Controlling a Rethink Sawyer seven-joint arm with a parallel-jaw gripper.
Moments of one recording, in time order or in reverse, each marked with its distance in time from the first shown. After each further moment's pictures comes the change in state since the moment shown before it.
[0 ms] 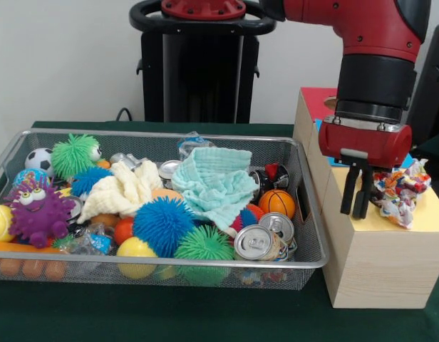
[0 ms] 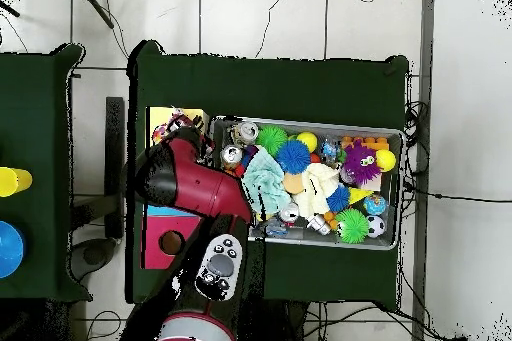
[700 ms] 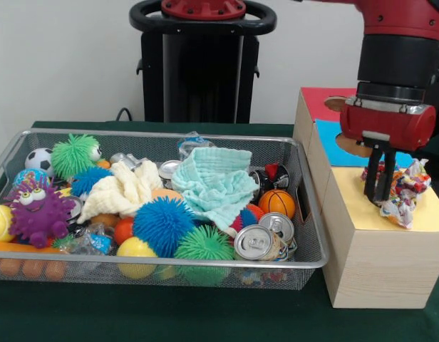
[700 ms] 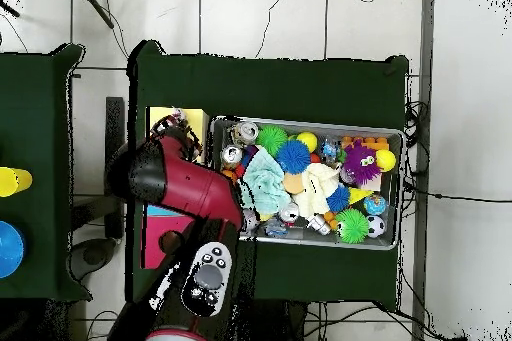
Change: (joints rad) arm 0.033 -0.029 -0.019 -0.009 0.079 0.130 0.000
